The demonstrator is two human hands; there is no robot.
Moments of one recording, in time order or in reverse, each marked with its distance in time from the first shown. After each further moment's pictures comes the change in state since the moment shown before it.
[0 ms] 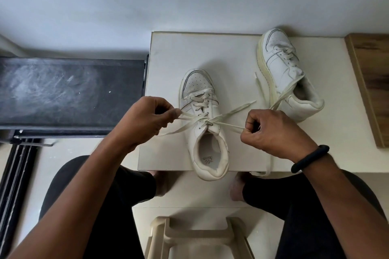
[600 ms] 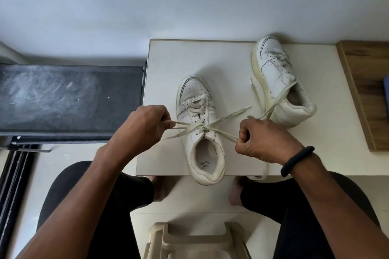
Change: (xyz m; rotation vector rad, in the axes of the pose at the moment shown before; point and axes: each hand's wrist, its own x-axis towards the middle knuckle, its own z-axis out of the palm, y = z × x) left_hand 0.000 0.005 0.001 0.533 -0.009 0.138; right_hand 0.005 -0.001 0.005 -0.161 -0.136 0.019
